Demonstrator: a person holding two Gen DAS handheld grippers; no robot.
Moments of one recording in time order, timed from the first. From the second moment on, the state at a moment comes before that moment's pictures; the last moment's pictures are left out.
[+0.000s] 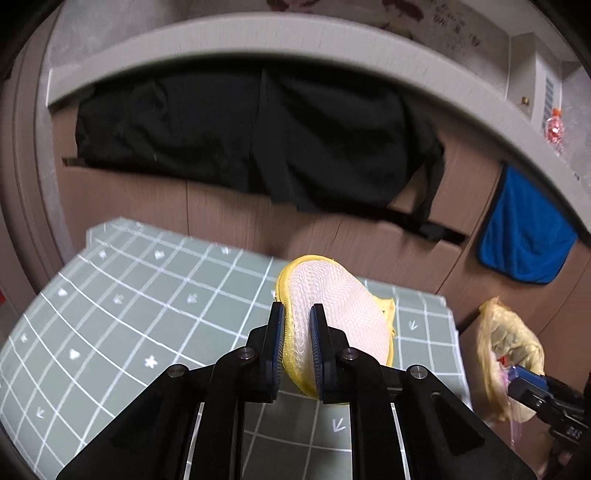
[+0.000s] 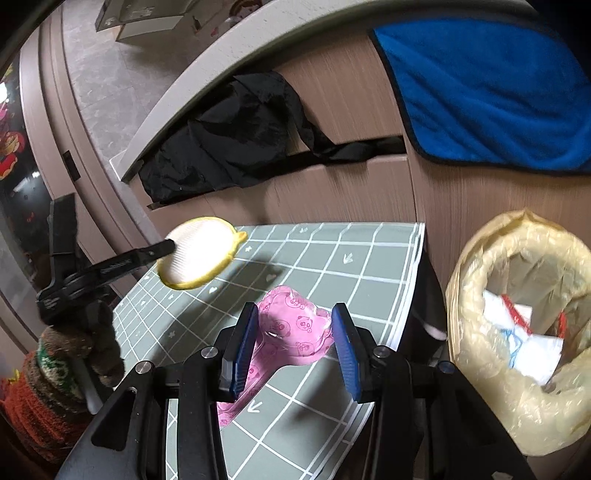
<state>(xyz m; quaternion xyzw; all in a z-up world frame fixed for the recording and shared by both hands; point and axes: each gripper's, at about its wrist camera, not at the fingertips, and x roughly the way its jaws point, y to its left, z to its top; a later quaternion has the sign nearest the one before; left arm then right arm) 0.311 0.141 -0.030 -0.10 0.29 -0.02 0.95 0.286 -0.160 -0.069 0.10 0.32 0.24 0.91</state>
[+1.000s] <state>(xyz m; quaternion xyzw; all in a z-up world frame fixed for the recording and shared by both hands) 0.263 -0.005 0.079 -0.05 0.16 -0.14 0.98 0.246 -0.238 0.070 -0.01 0.15 0.16 0.97</state>
